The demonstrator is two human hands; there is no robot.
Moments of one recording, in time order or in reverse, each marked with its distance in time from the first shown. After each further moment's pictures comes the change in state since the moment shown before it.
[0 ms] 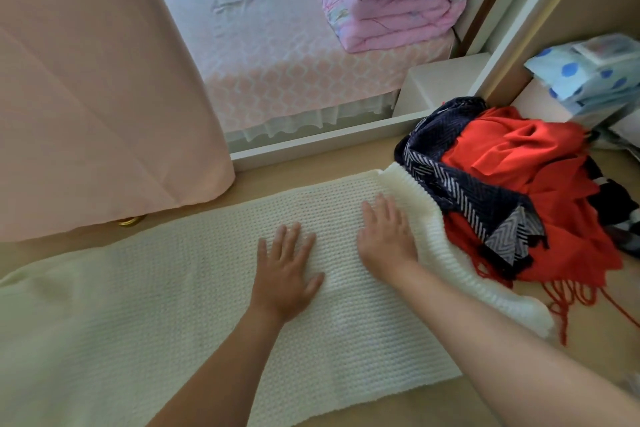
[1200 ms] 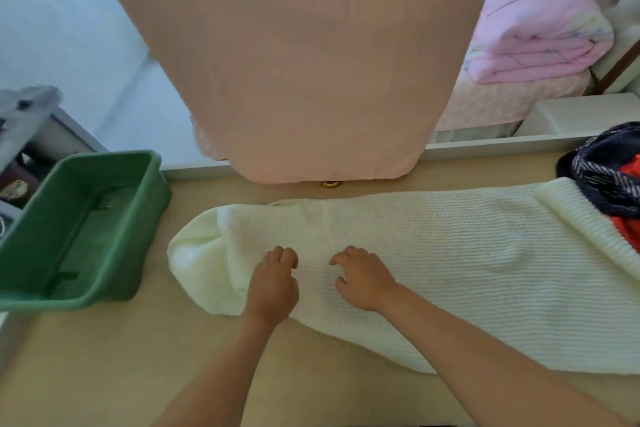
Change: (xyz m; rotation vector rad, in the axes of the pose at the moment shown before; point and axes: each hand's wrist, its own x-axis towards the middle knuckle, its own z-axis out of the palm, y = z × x) left_hand -0.267 -0.263 -0.103 -0.176 0.260 -0.303; right_hand -0.136 -0.361 0.025 0.234 -0.191 -0.534
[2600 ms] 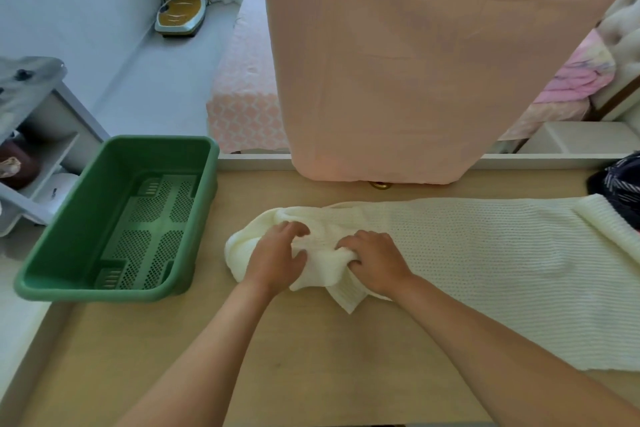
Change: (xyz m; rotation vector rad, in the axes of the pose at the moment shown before) left_hand 0.008 -0.134 -0.095 -0.339 -0.048 -0.015; right_hand 0.059 -0.128 0.013 -0.066 0.236 -0.053
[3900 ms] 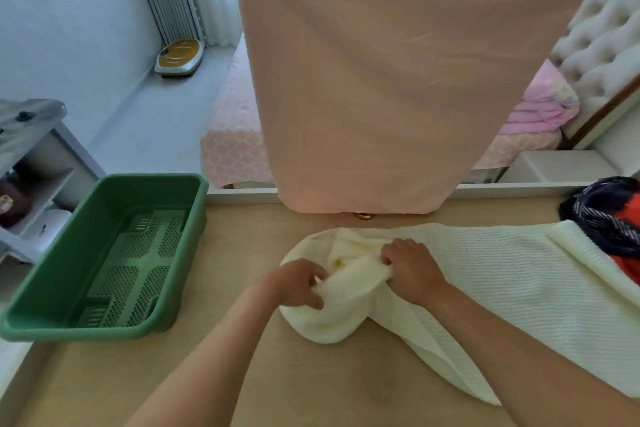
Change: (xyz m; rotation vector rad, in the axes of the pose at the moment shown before) left_hand 0.034 0.071 -0.011 0.116 -0.684 -0.160; right_hand -0.019 0.066 -0.064 -0.266 0.027 0.153
